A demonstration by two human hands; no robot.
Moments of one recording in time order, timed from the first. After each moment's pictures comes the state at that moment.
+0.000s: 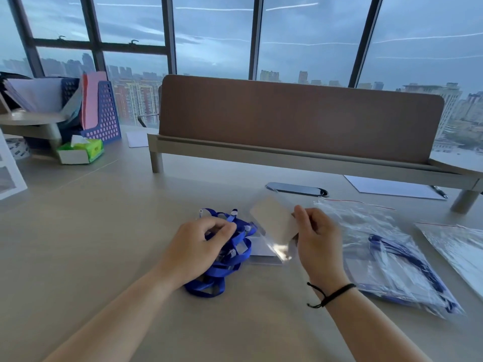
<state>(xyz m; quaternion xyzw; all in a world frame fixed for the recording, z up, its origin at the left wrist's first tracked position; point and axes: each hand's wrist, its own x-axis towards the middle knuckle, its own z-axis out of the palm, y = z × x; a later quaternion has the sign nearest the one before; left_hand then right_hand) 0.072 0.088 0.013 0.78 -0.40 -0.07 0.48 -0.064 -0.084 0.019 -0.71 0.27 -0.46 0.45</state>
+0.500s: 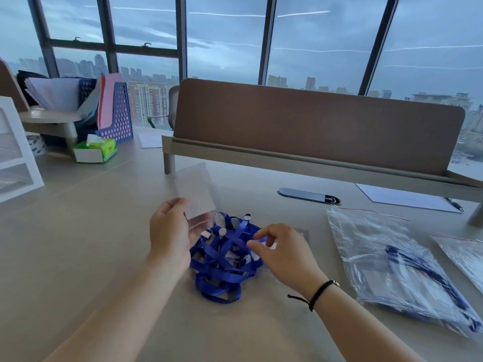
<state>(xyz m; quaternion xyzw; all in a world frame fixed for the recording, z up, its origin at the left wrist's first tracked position) 0.099 0.101 0.041 0.49 -0.01 -0.13 0.86 -0.024 -0.054 0.014 -0.91 0.24 -0.21 0.28</state>
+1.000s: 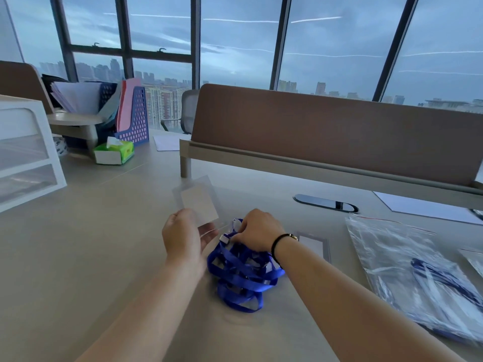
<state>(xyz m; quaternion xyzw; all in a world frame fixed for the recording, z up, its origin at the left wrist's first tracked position) 0.116 0.106 0.031 0.46 0.07 -0.10 0.88 0.093 -0.047 0.021 -0.96 0.23 -0.04 0.16</state>
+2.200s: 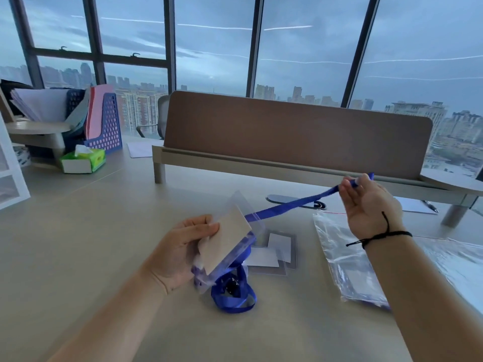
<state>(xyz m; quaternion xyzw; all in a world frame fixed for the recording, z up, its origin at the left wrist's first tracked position) 0.083 0.114 0.041 0.41 -0.30 -0.42 0.75 -0.080 -0.159 0.109 -0.35 0.24 -0.51 0.75</state>
